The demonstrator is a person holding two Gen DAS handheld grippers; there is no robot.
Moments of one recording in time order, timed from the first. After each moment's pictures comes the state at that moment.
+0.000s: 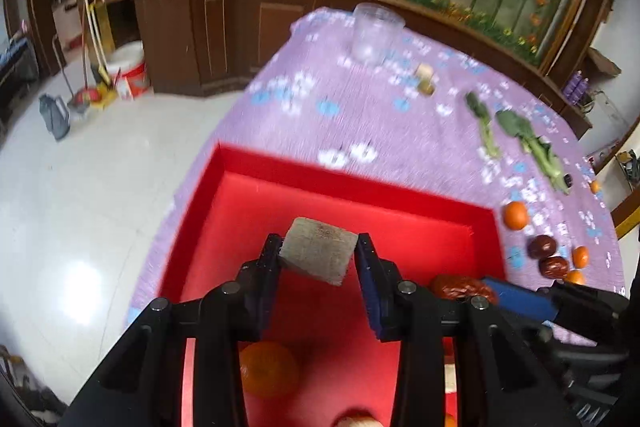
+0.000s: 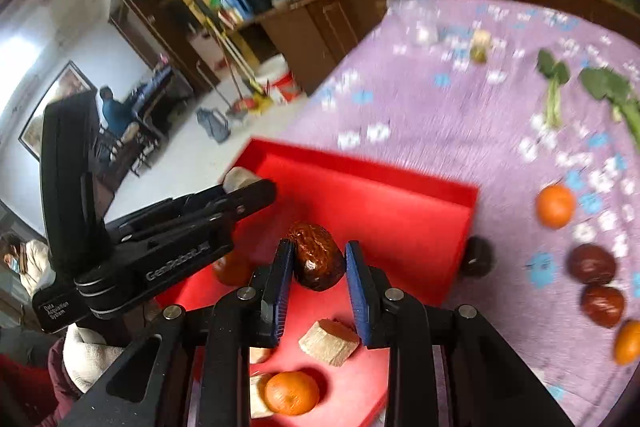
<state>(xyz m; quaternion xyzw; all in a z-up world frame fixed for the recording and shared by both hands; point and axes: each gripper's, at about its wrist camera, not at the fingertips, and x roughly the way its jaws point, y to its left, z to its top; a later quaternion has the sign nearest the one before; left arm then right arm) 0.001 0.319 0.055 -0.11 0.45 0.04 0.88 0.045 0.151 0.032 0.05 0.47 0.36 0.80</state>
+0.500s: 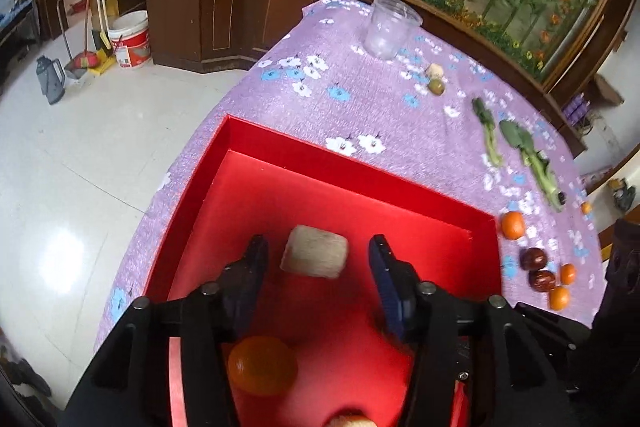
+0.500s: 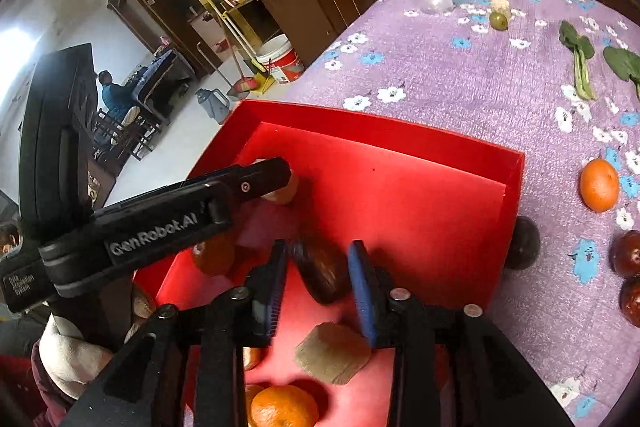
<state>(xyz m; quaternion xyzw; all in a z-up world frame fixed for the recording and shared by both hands) -0.002 0.332 0.058 -0.17 0.46 0.04 0.87 0.044 0.163 0.016 0.04 0.48 0.36 0.80</state>
